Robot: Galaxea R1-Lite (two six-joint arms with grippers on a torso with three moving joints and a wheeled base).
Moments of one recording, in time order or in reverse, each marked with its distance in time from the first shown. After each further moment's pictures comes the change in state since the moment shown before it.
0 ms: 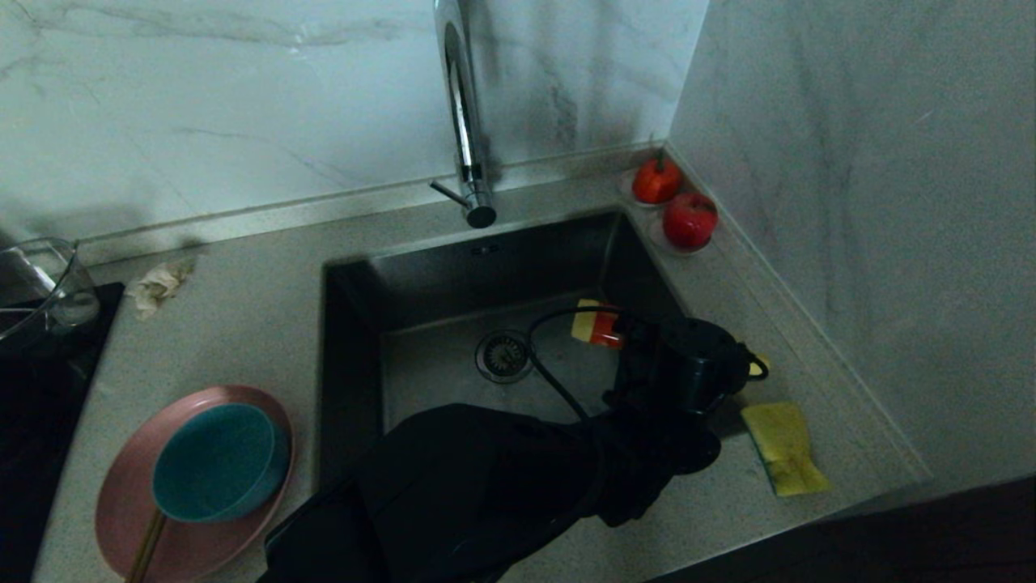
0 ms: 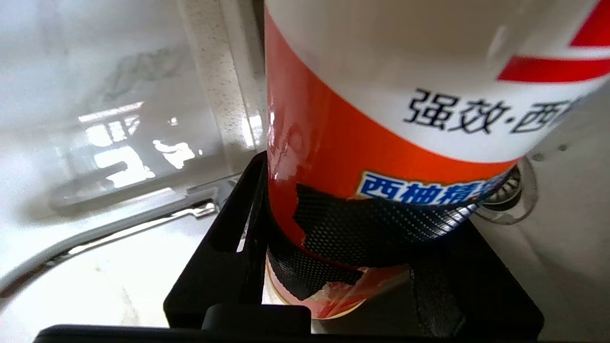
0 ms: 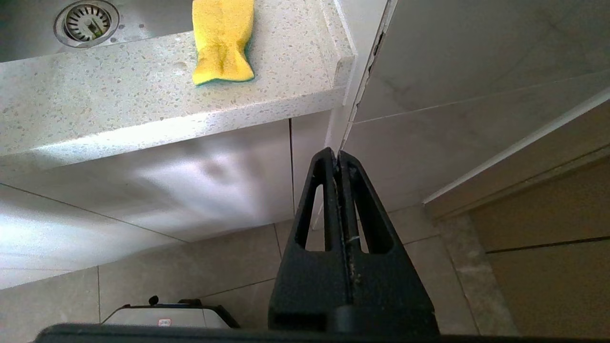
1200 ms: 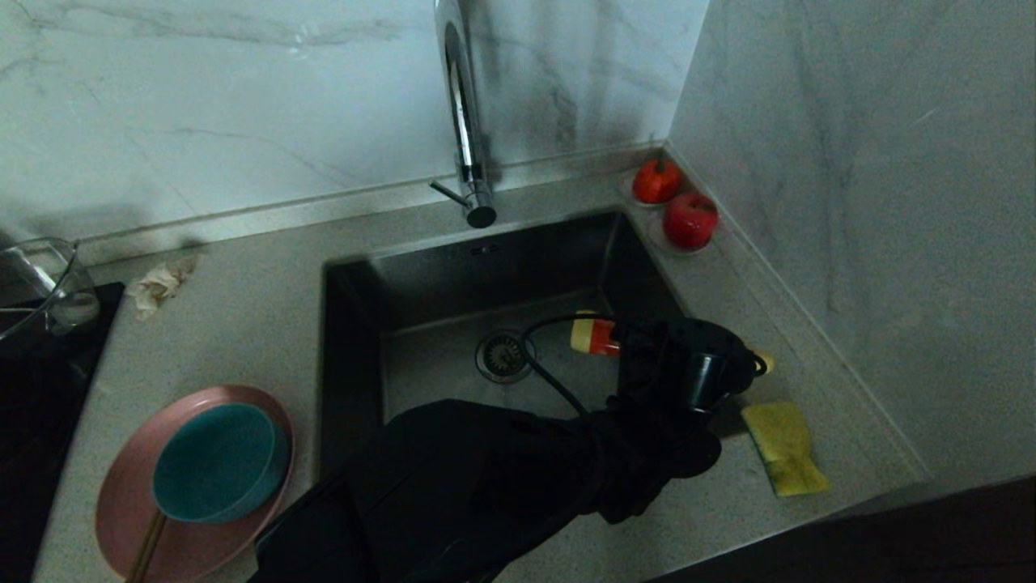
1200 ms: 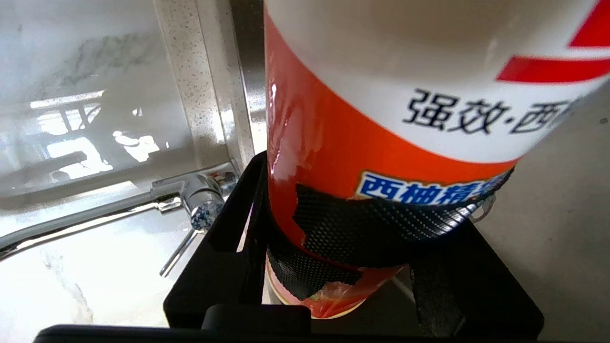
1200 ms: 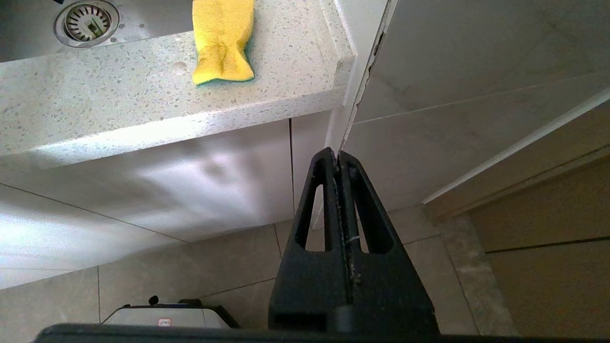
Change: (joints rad) left arm -0.004 -0.018 0.000 0.122 0.000 -0.179; right arm 0.000 0.000 0.000 0.000 0.000 0.000
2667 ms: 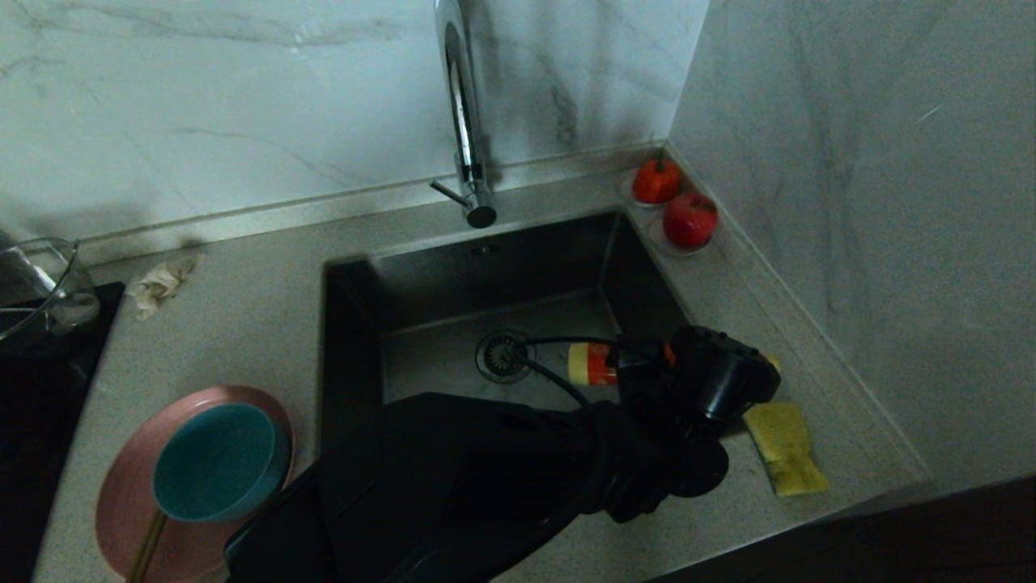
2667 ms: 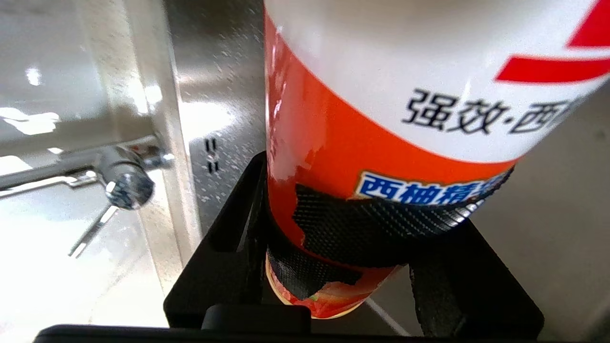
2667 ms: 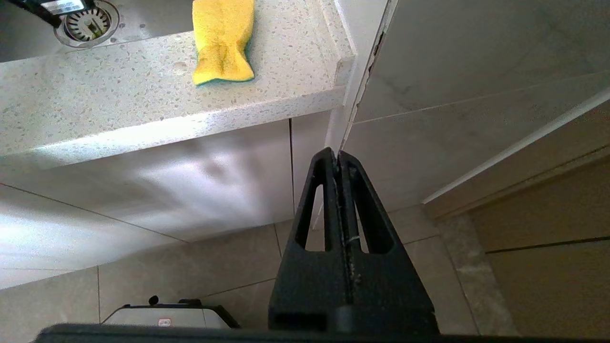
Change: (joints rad) left arm -0.026 -0.053 -0.002 0.336 0.001 -0.398; right arm 0.000 0.000 0.000 0.000 0.000 0.000
